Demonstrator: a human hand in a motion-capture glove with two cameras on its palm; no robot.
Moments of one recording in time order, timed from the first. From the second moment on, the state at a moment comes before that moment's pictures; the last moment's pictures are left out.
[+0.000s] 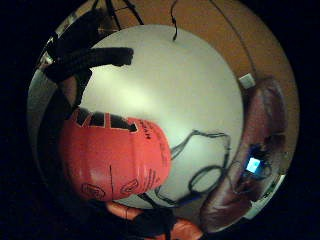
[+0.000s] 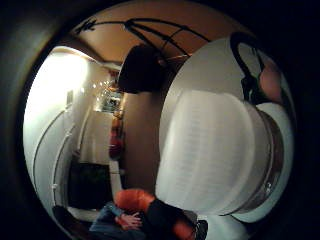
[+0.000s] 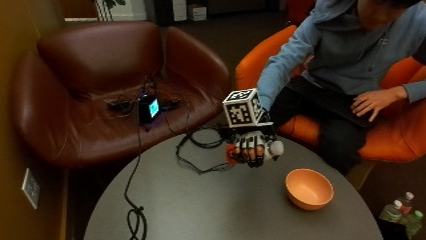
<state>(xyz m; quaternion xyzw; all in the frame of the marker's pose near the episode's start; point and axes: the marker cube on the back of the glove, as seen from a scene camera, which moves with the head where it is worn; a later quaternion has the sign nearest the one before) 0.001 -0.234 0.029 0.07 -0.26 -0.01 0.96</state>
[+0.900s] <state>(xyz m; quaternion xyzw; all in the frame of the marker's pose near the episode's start) -0.135 -0.194 0.007 0.00 0.33 -0.15 0.93</state>
